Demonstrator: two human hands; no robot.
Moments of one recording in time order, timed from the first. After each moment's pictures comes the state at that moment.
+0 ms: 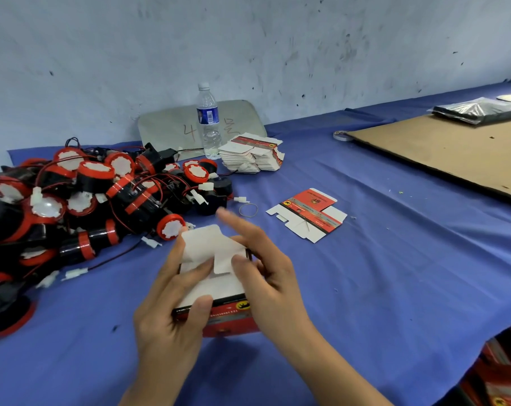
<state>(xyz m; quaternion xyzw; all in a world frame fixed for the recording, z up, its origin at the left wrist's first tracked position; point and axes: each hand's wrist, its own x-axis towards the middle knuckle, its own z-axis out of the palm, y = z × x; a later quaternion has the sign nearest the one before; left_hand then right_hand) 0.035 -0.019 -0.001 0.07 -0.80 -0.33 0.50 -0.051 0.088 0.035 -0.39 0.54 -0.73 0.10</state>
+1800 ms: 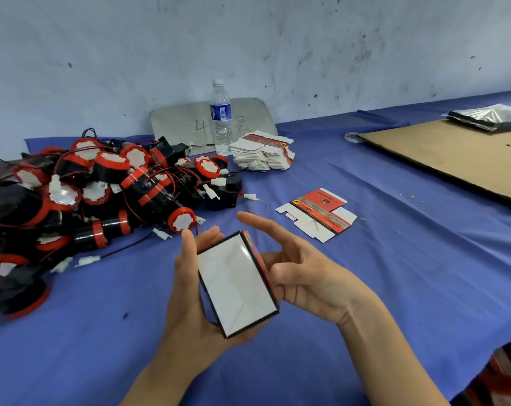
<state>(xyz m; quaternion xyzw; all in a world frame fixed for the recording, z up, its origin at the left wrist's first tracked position) 0.032 -0.010 0.003 0.08 -0.85 -0.29 0.43 -0.100 0.114 0.044 -0.38 0.38 -0.66 0.52</state>
